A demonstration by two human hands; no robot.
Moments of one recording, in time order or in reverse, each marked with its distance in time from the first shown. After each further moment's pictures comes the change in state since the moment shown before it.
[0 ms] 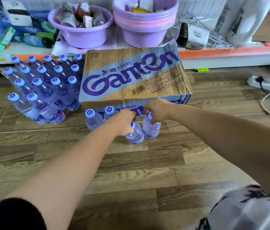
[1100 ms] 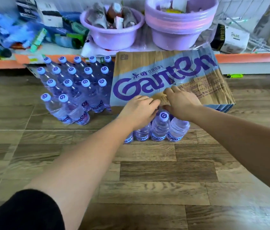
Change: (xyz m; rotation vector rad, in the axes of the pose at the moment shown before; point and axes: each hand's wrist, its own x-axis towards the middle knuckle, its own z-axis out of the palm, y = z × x) left_hand -0.003 -0.060 -0.036 0.292 0.521 0.294; right_hand 0.046 -0.039 -0.021 -0.072 0.347 0.136
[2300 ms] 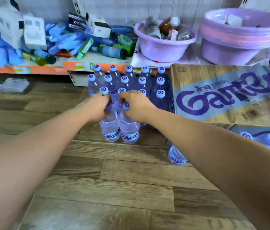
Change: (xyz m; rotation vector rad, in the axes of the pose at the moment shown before) left_hand -0.157 -0.281 -0.023 -0.039 -0.329 -0.563; right_hand 0.134 -0.297 0.015 0.443 0.099 -0.335
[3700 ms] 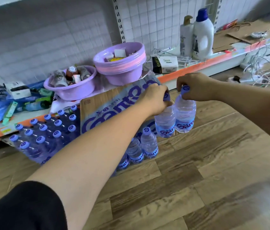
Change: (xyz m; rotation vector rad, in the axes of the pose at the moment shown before) left_hand -0.011 0.499 -0.081 -0.216 0.154 0.572; right_hand -0.347 0.255 -0.280 -0.261 0.245 0.492
